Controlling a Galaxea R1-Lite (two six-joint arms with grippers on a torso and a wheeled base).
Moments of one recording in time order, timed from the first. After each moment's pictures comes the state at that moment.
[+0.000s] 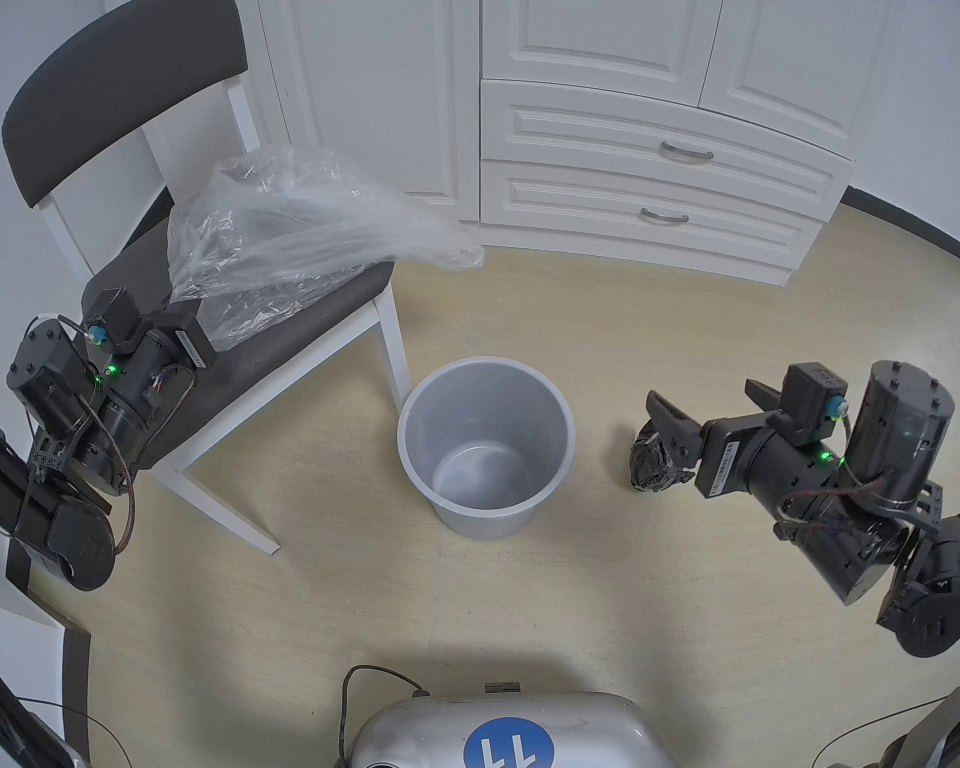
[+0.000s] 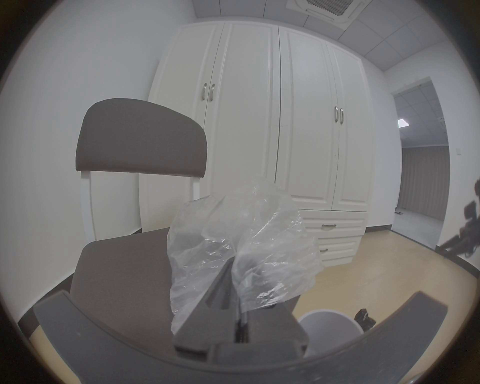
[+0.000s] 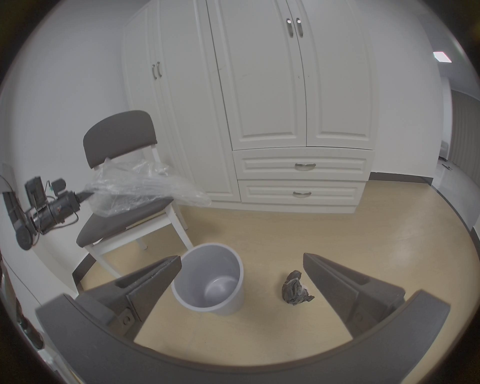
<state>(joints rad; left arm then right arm) -0.12 1.77 -0.61 -1.53 -0.06 -0.03 0.70 1.57 -0.57 -0.99 -0.50 0.05</state>
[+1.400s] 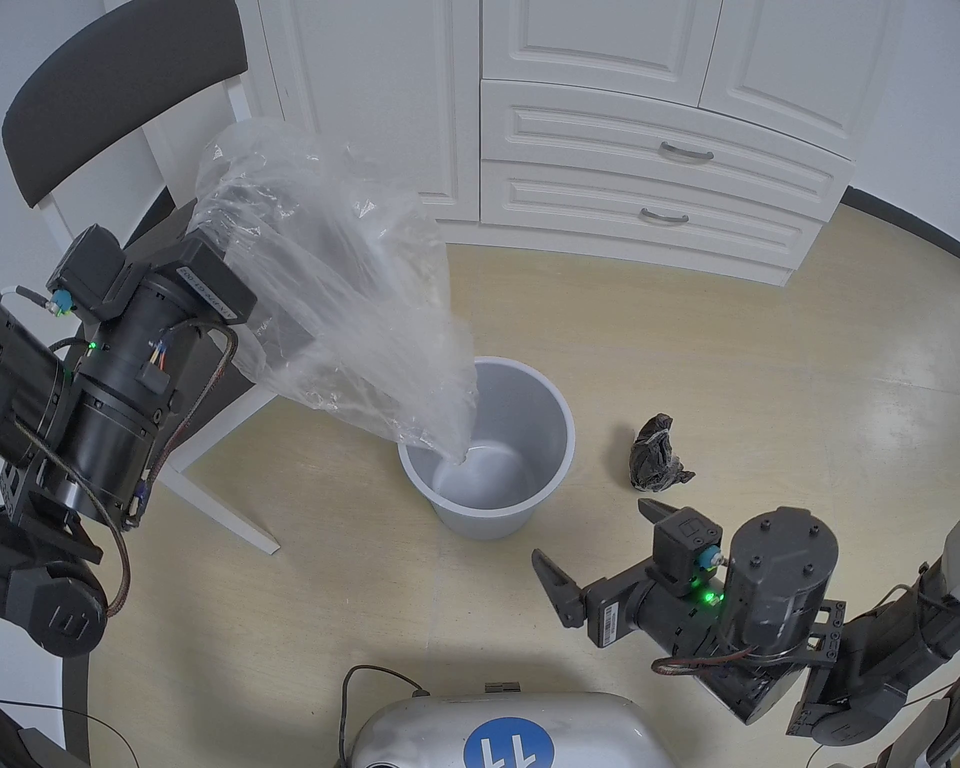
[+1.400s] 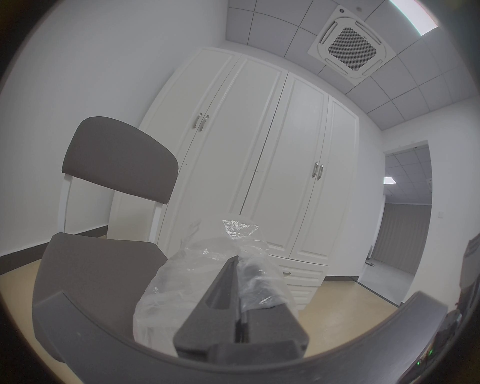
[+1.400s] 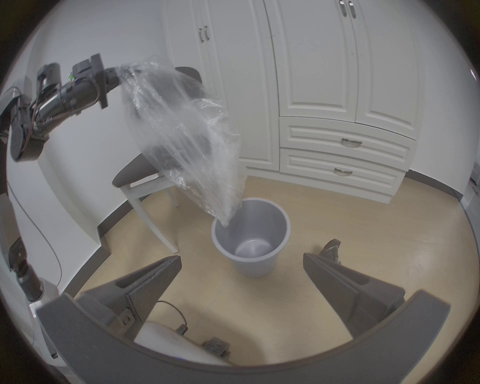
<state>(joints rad) -0.53 1.55 -0.60 -1.52 0.20 -0.08 0.93 1.80 -0.45 -1.16 -0.52 0.03</state>
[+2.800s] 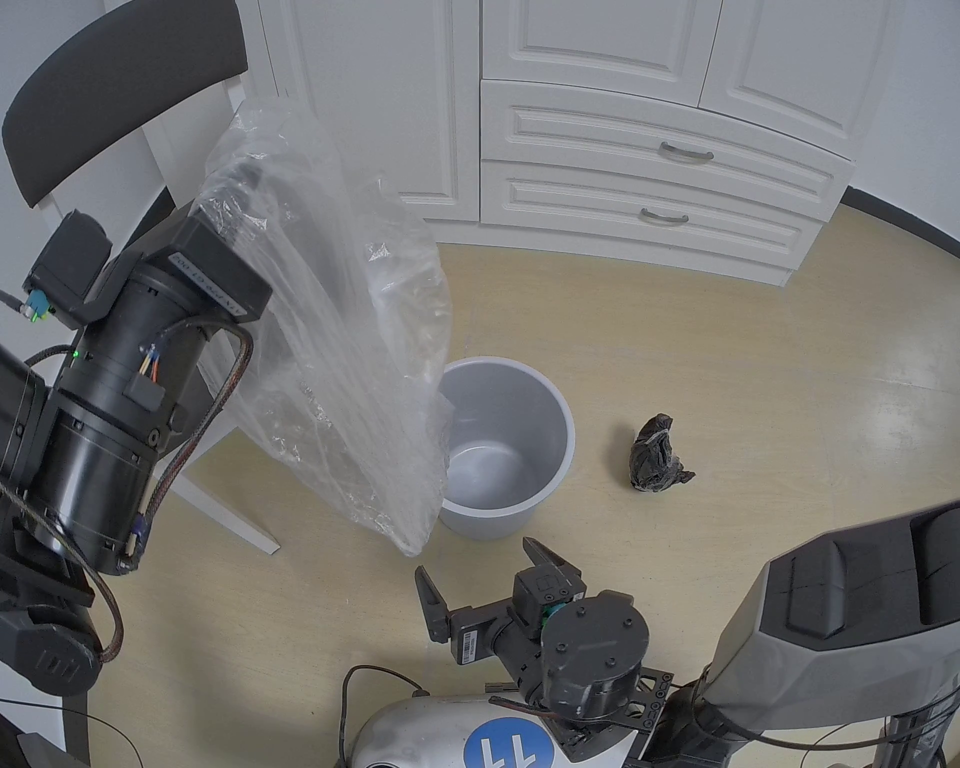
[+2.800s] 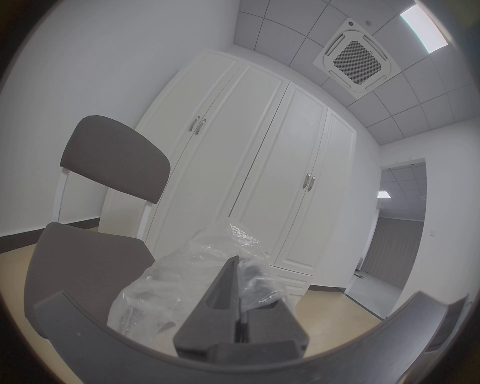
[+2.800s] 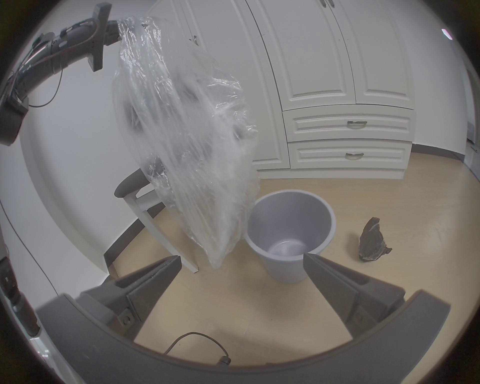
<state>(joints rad) -0.71 1.50 -0.60 -1.52 0.32 -0.06 1.05 2.24 -0.68 -1.49 -0.62 0.15</state>
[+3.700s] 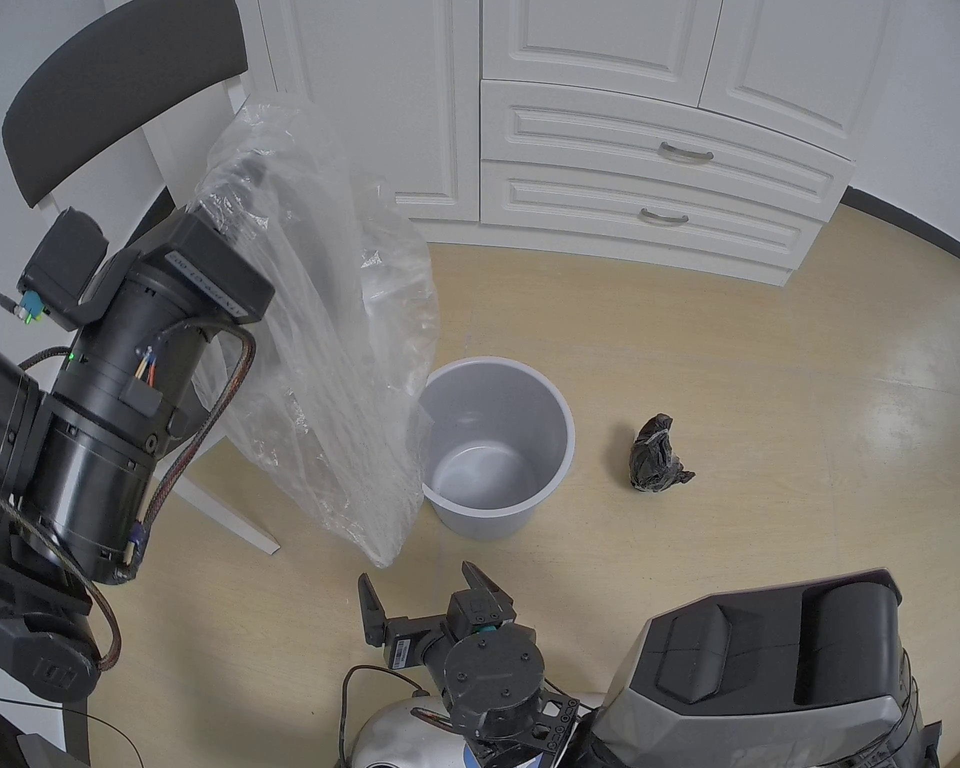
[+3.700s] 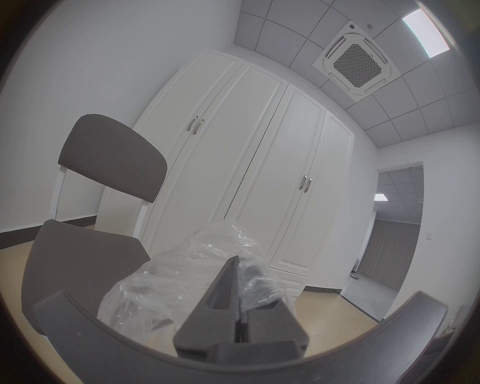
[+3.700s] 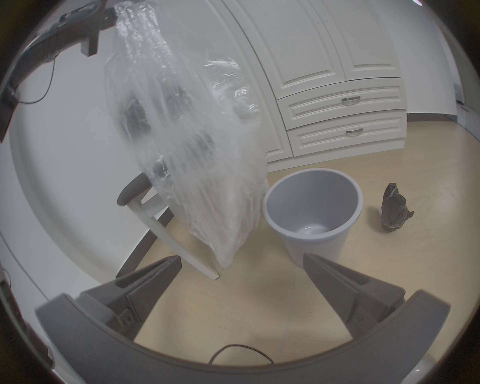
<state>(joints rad) -0.74 1.50 -0.60 -1.52 0.32 -0.05 1.11 2.44 -0.92 -1.48 -0.68 0.31</state>
